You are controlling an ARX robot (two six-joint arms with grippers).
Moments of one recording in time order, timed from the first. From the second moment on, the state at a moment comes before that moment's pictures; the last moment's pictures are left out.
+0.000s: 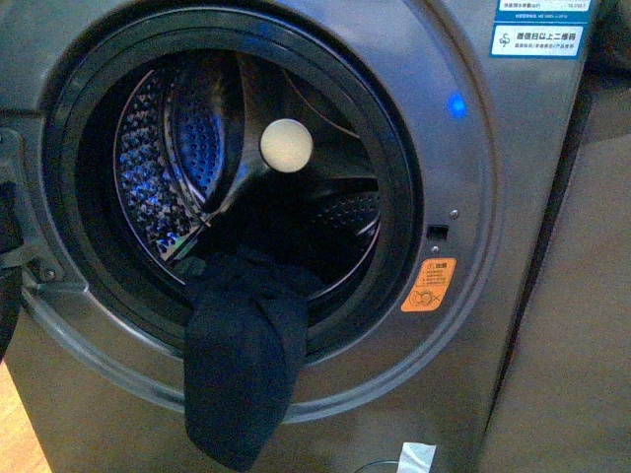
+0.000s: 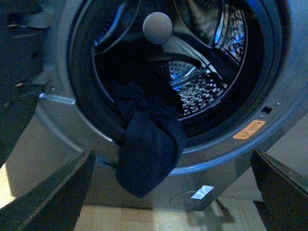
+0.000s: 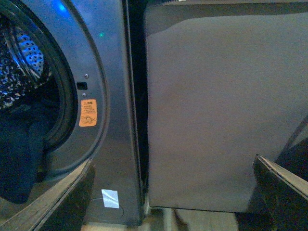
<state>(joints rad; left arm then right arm) -0.05 0.71 0.17 0.51 0.14 -0.28 0.00 0.00 0.01 0.00 0.00 -0.01</state>
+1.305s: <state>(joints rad) -0.24 2.35 1.64 0.22 0.02 -0.03 0.00 0.00 0.01 0.00 0.00 -0.01</state>
